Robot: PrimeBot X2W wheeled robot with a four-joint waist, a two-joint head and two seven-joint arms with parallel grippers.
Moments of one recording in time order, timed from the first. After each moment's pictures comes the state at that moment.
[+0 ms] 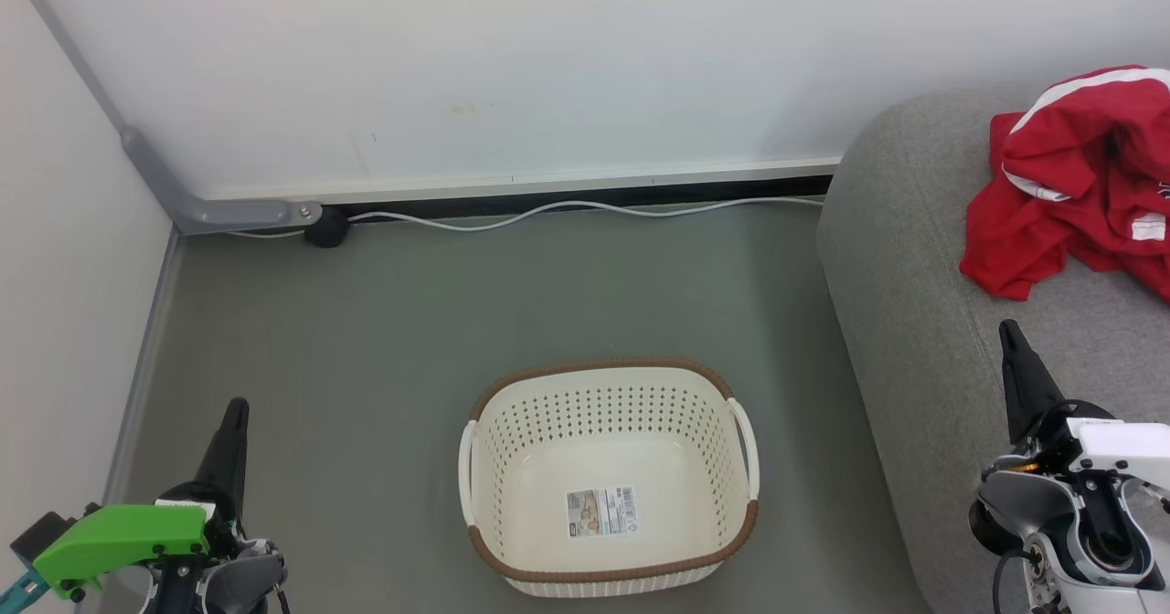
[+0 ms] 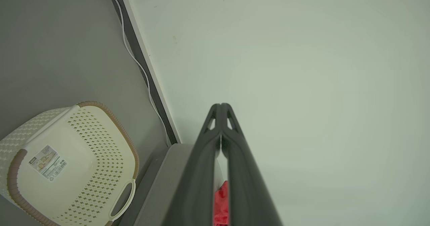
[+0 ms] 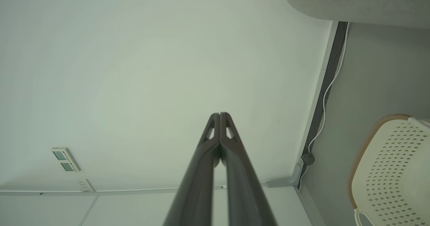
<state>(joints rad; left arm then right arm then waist) -0.06 0.05 0.06 0.28 -1.62 -0.12 0.09 -0.06 -0.06 -0.10 0.28 1.63 0.12 0.08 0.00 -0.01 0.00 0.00</state>
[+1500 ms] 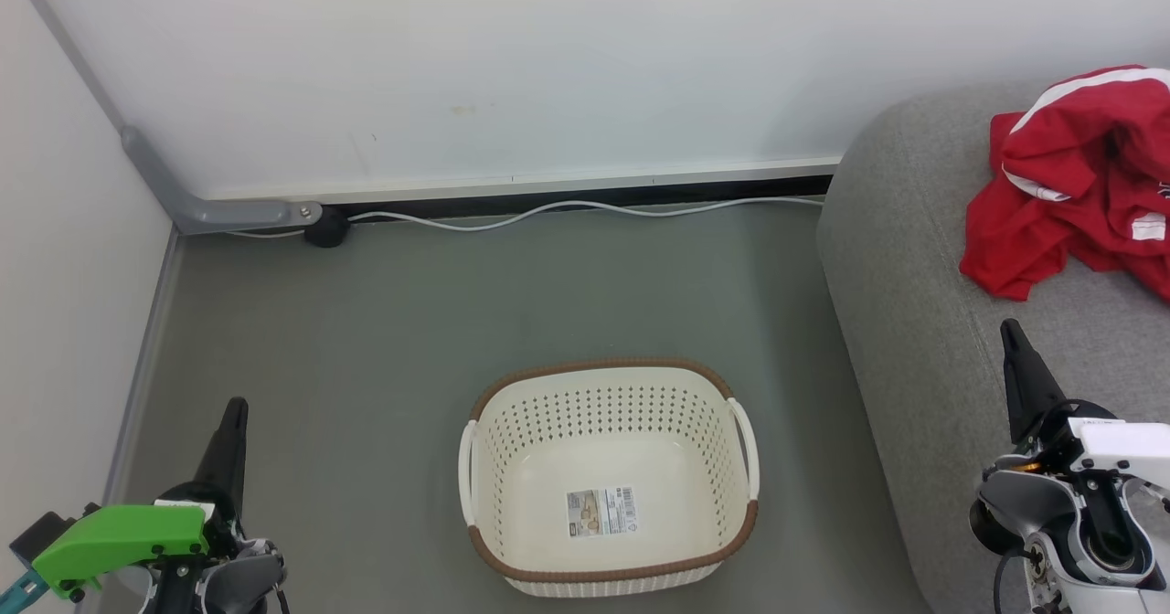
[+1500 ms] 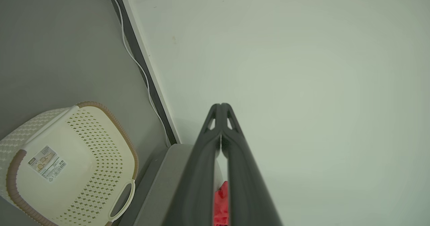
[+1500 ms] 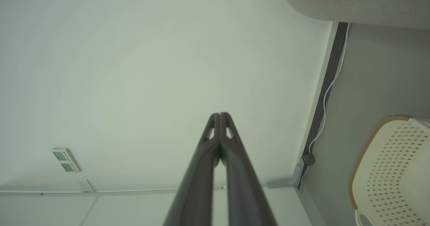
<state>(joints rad) -0.06 0.05 0.06 0.28 -1.62 -0.12 0.09 -0.06 -0.06 -0.10 0.28 1.63 0.12 0.08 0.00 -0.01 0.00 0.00</state>
